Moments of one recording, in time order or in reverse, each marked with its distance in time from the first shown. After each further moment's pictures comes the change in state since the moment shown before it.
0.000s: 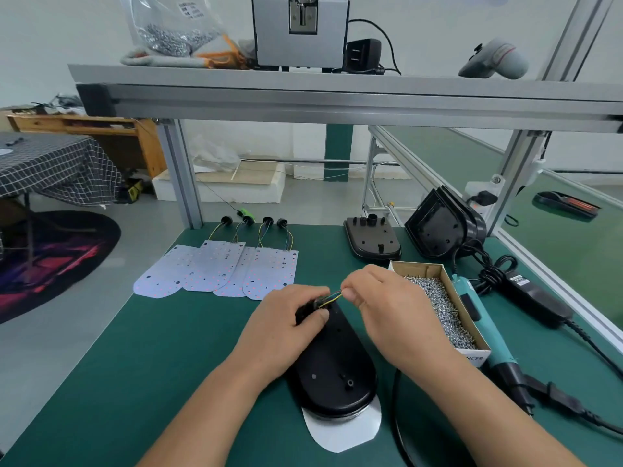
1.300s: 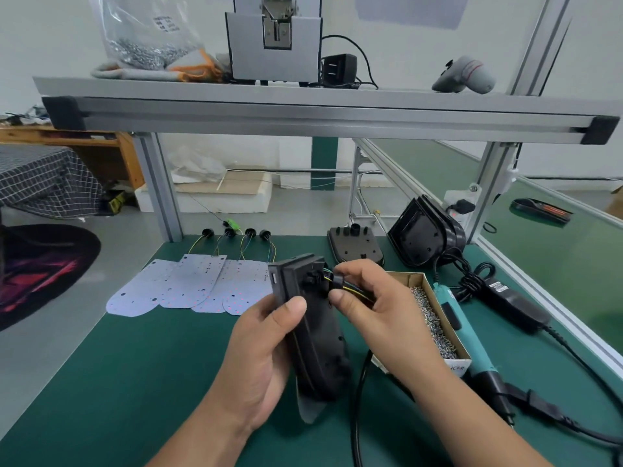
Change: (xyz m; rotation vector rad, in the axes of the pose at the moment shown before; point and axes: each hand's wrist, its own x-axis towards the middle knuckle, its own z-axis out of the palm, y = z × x) left_hand -0.019 0.039 0.011 -1.253 0.082 -0.081; right_hand -0.002 0.007 -0.009 0.737 0.042 0.382
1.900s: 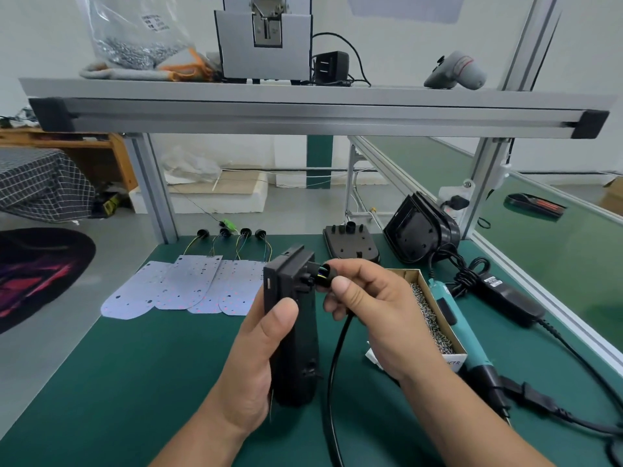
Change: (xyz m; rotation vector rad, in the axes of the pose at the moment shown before) left_hand -0.010 0.008 0.009 0.183 -0.120 0.078; right_hand 0.002 -0.002 0.007 0.569 -0.025 0.035
